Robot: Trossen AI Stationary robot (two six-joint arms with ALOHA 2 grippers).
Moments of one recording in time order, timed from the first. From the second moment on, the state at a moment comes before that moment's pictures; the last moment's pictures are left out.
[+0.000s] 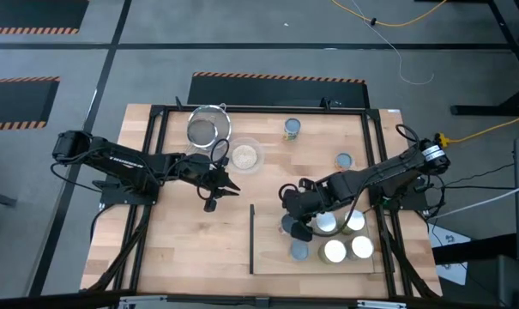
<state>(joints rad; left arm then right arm) -0.02 1.21 0.54 0.20 0.14 0.05 0.35 1.63 1.36 -0.87 0.09 0.55</state>
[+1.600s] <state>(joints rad) -0.02 1.21 0.54 0.20 0.14 0.05 0.35 1.63 1.20 -0.82 0.05 0.60</state>
